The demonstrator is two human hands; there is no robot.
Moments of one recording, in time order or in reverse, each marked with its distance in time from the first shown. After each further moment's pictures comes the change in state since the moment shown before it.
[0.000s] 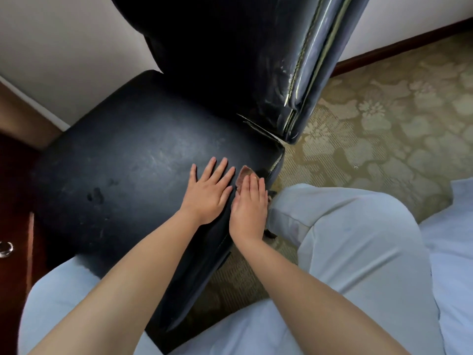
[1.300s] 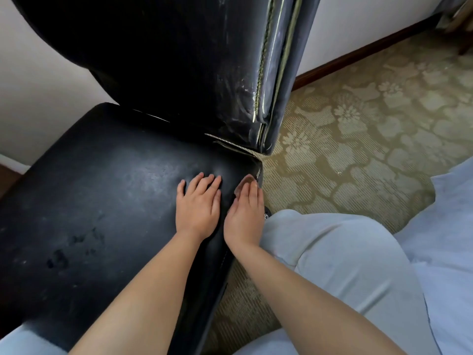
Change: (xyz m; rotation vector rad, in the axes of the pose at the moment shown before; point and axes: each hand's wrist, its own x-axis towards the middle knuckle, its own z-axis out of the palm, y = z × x) left_hand 0.062 0.016 0.005 -0.198 0.284 -0.093; right_hand 0.065 0.017 0.000 0.094 0.073 0.159
